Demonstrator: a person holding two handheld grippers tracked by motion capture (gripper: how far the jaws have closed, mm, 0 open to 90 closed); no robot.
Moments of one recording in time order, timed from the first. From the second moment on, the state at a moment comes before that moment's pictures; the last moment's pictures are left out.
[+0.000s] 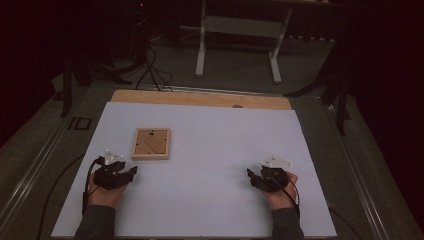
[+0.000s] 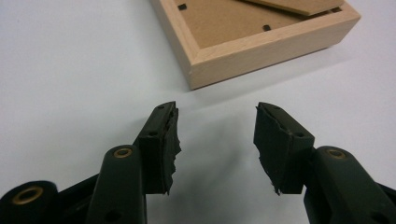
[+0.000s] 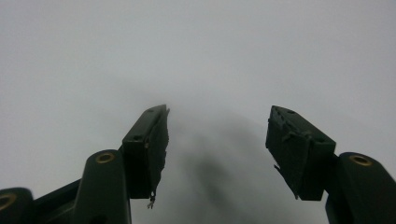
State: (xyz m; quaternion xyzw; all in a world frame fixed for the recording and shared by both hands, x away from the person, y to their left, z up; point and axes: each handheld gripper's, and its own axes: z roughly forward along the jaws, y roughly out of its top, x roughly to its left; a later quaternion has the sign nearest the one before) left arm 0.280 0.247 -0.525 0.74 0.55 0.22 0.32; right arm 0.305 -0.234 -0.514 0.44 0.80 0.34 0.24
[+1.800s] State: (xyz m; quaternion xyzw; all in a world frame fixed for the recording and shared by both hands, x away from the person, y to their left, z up) left arm 0.320 0.245 -0.504 0.72 0.56 0.25 0.32; right arm 0.309 -0.239 -0.515 0.45 0.79 0.35 0.24
